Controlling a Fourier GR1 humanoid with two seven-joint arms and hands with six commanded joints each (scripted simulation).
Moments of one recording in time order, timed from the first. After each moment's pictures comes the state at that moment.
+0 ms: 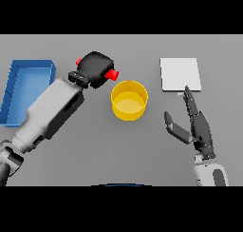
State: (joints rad) left arm -0.88 0.28 -0.58 -0.98 -0.82 -0.23 0.10; right arm 0.11 -0.07 0.12 -1.74 0.20 -0.01 -0.07
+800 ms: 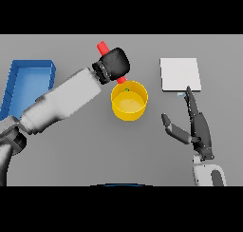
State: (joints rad) left arm -1.16 0.28 -0.92 -0.85 -1.16 -0.36 -0.12; right arm 0.12 -0.04 0.12 -1.73 0.22 -0.04 -0.09
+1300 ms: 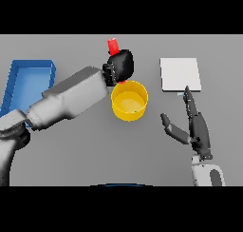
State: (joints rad) left arm -1.25 0.25 -1.08 -0.78 -1.33 -0.32 -0.19; right arm 0.12 -0.03 0.12 -1.72 0.22 -0.04 -0.11
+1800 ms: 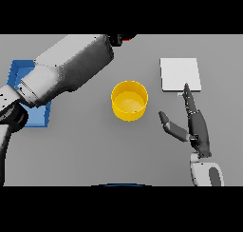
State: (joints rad) left arm -1.55 0.30 -1.03 -0.67 -1.38 -0.28 -0.28; right arm 0.10 -0.03 0.12 -1.72 0.23 -0.05 -0.09
